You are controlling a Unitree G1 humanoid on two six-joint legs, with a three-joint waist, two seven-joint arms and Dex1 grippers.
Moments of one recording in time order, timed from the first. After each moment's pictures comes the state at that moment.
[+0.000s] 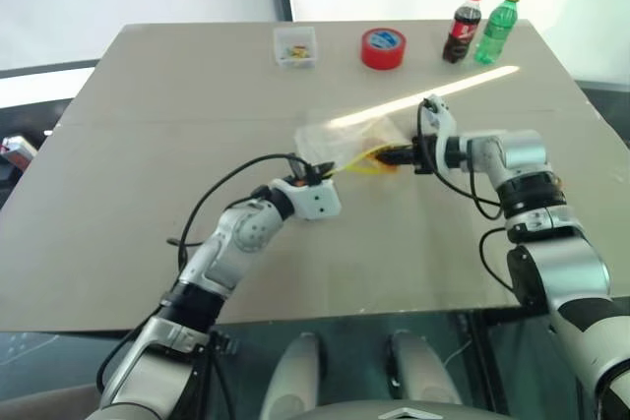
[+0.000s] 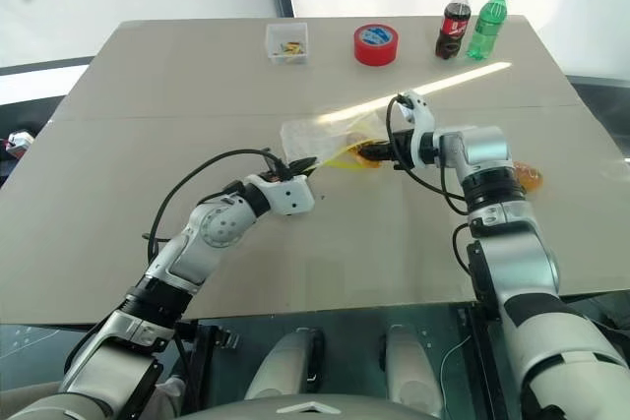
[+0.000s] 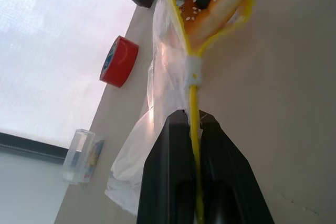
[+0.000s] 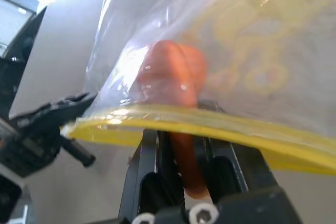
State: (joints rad) left arm -0.42 0.49 -0.29 0.14 0.51 -0.27 -0.32; right arm -1.06 -0.28 -0.04 0.72 0.26 0.91 0.86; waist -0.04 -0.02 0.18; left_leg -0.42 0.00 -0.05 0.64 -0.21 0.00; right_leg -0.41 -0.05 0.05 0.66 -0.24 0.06
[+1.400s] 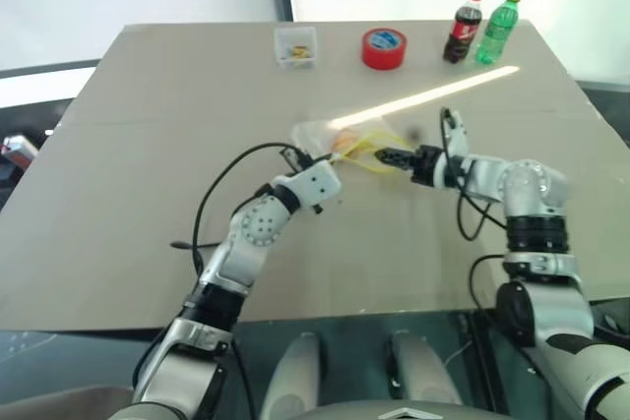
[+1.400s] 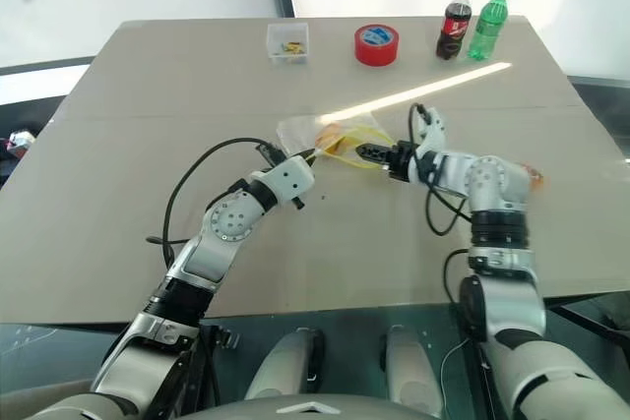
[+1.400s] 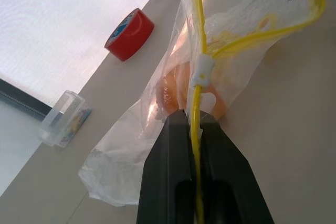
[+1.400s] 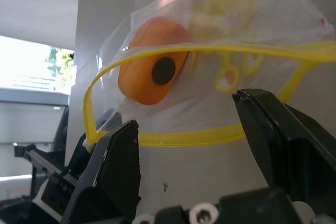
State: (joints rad) left arm -0.43 0.36 -0.21 0.17 0.39 -0.13 -0.32; right arm -0.76 -0.35 -0.17 0.22 0.66 1.13 0.48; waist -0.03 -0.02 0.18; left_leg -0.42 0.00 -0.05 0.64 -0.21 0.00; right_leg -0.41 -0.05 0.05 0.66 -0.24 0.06
